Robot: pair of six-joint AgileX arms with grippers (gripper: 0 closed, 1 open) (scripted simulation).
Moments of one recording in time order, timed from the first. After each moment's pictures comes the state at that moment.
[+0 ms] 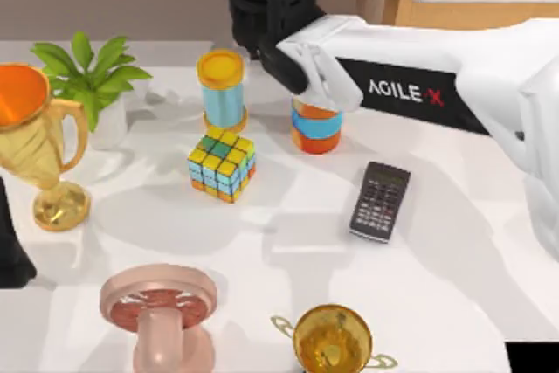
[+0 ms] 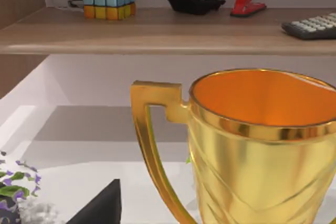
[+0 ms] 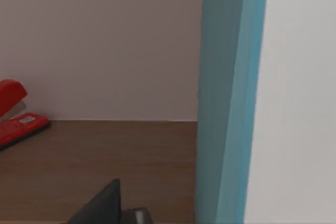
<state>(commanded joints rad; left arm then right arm) 0.00 0.00 0.00 0.00 0.00 0.00 0.69 2.41 1.88 0.53 0.73 -0.01</state>
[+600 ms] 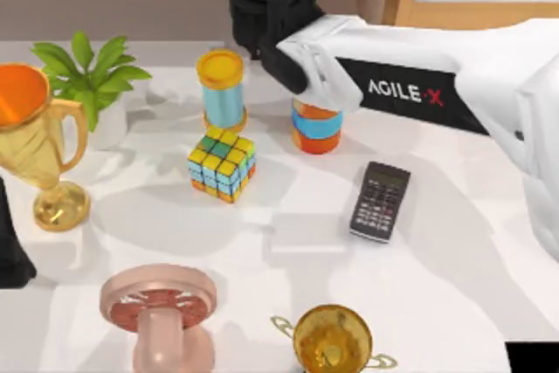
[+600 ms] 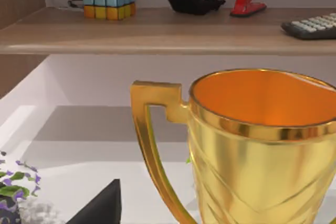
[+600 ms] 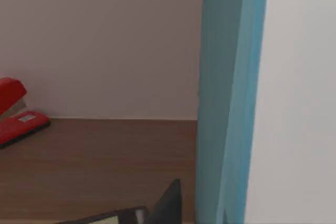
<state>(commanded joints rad) 0.00 0.00 0.00 0.00 0.00 0.00 0.69 2.41 1.88 0.53 0.73 -0.01</state>
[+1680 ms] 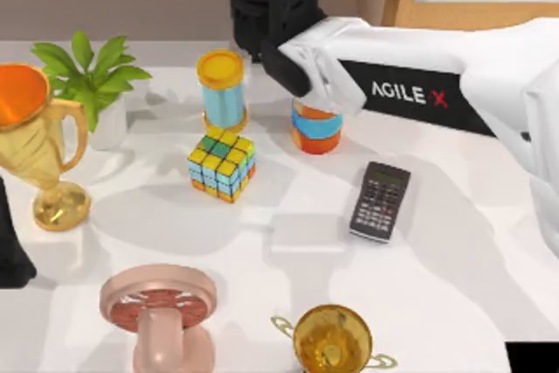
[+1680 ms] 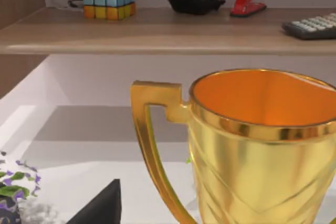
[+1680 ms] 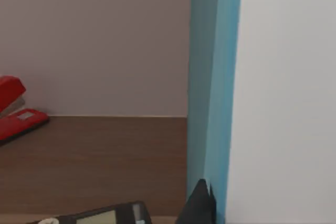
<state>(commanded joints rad) 0.00 0.00 0.00 0.00 0.00 0.00 0.71 2.38 1.85 0.54 0.74 -0.01</state>
